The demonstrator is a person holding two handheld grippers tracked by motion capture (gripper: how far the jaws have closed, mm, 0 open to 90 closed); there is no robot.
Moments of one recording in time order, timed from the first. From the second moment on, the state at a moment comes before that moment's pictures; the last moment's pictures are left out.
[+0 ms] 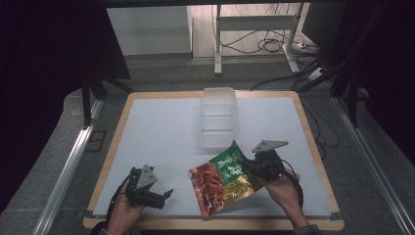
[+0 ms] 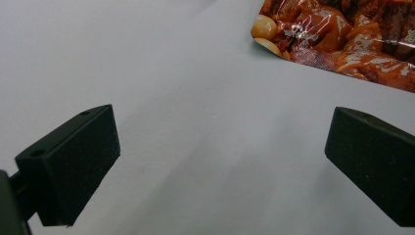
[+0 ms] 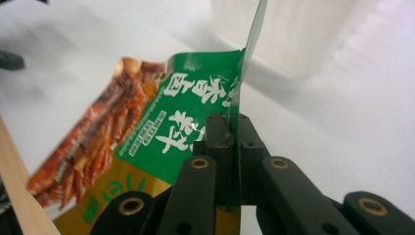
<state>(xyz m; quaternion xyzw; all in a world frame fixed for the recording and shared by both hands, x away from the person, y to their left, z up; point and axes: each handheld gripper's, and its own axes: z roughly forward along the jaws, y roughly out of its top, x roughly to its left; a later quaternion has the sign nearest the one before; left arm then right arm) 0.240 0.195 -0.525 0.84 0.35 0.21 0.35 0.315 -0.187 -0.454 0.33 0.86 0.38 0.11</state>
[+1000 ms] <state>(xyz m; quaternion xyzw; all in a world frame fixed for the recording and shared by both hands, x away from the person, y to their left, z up) 0.240 0.198 -0.522 0.83 0.35 0.21 0.38 0.329 -0.143 -0.368 0.25 0.87 0.42 0.08</state>
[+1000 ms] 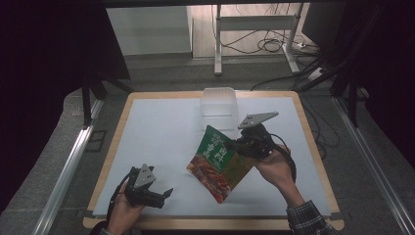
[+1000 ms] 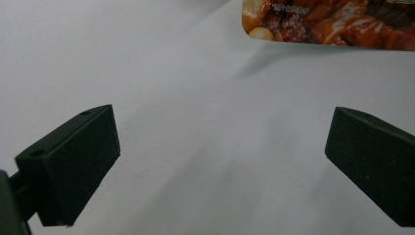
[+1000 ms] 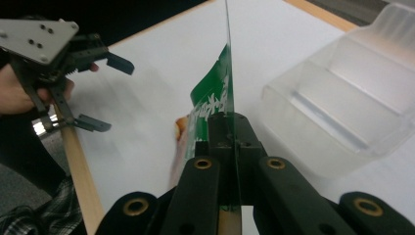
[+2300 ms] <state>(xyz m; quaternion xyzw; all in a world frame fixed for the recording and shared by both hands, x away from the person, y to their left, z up) 0.240 0.199 -0.521 0.83 0.36 0.21 0.37 0.365 -0.139 -0.286 0.22 0.87 0.42 0.14</state>
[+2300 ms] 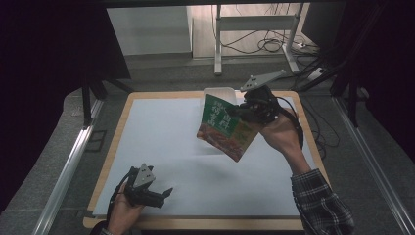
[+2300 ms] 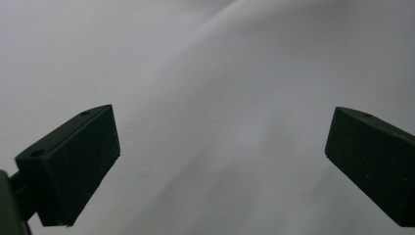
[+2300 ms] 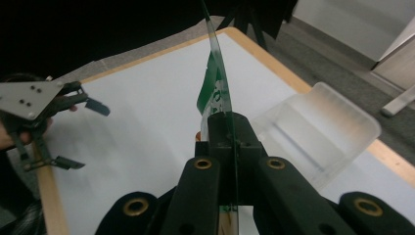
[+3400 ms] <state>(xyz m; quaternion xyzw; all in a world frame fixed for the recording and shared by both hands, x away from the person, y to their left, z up) 0.240 0.200 -0.521 0.83 0.36 0.21 0.38 0.463 -0.122 -0.257 0.27 0.84 0.44 0.18</state>
